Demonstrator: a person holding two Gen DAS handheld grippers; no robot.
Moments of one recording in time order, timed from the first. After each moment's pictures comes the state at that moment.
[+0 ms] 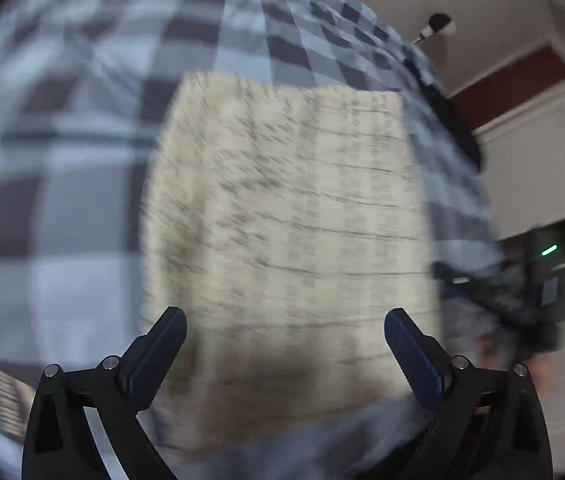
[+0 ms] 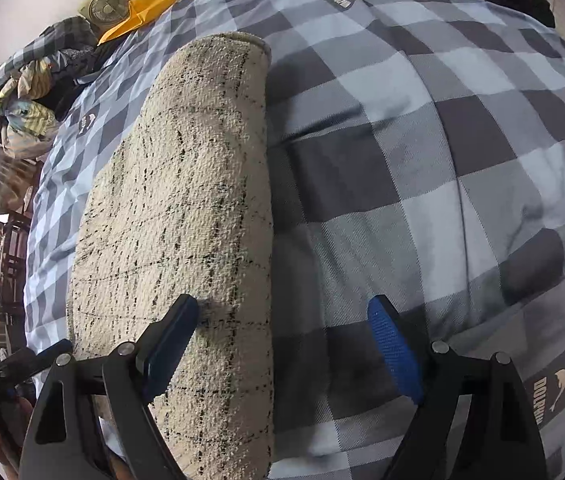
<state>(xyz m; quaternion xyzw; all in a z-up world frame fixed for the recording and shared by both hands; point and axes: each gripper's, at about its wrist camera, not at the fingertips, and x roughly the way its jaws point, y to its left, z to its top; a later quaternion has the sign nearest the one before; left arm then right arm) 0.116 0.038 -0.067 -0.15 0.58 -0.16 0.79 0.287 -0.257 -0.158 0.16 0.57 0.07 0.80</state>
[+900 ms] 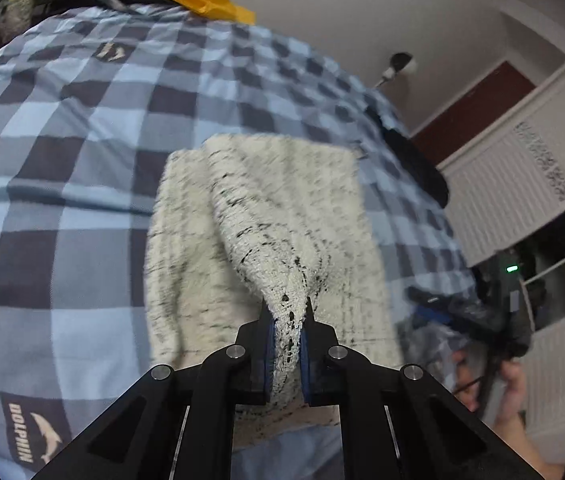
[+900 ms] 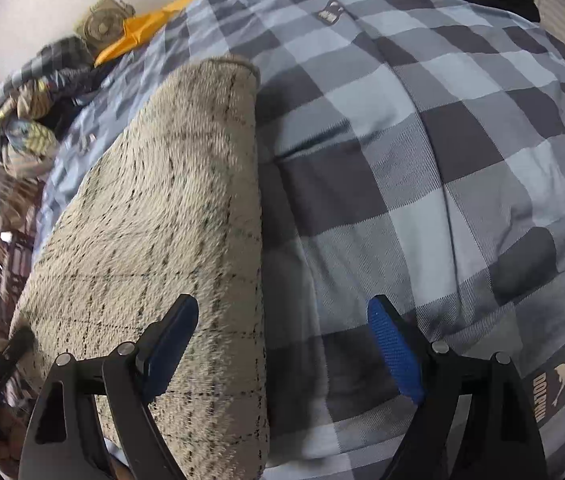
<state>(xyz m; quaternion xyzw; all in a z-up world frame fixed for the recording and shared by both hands) 0.098 0.063 -0.040 -0.20 0.50 -0.20 0.82 0.286 -0.271 -0.149 0.19 0.55 0.06 0.81</state>
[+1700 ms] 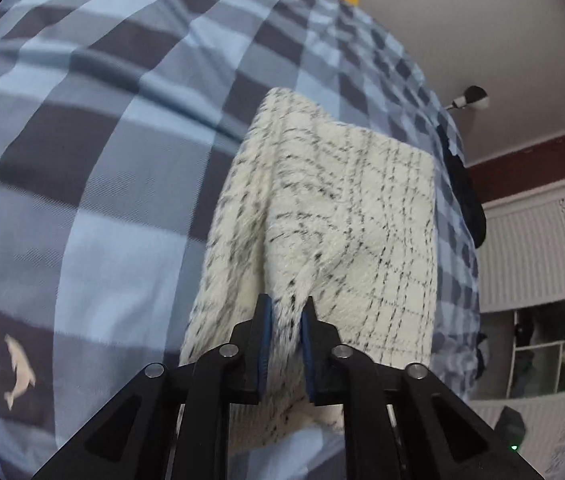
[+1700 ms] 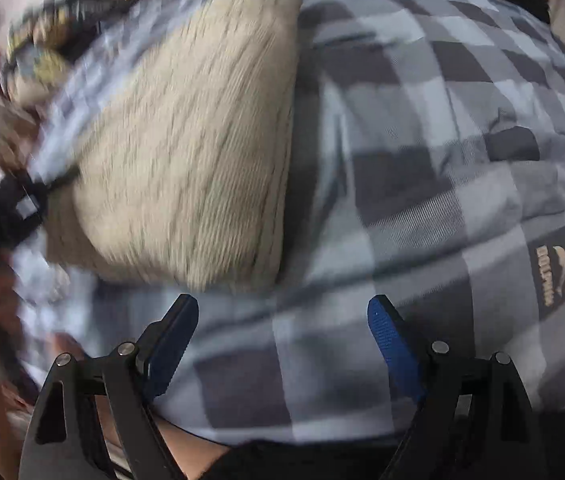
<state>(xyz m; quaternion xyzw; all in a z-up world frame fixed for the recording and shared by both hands) 0.092 0.093 -0.090 -0.32 0.56 -0.11 0.76 0.179 -0.209 -0.167 0.07 0.61 0.07 0.78</state>
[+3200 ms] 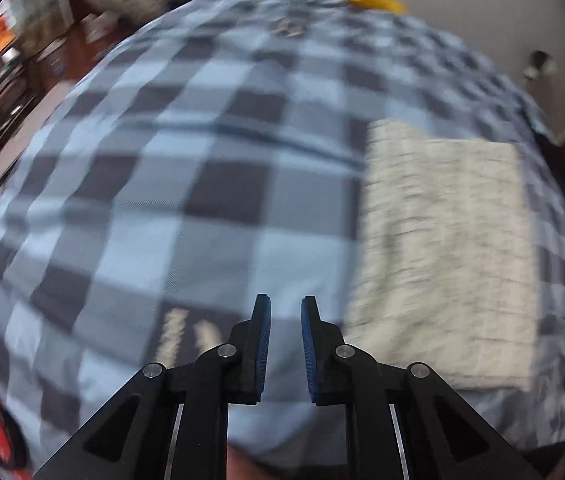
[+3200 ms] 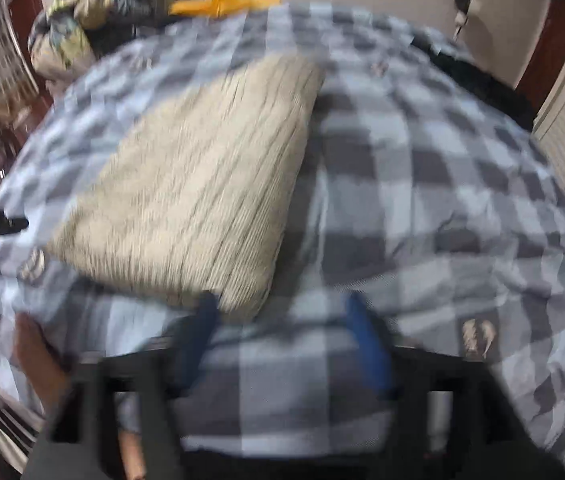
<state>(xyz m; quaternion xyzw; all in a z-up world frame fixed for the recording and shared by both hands) 0.049 0.116 -0.037 -0.12 0.55 0.03 0.82 0.173 -0.215 -0.111 -0.03 0.48 0.06 0.87</state>
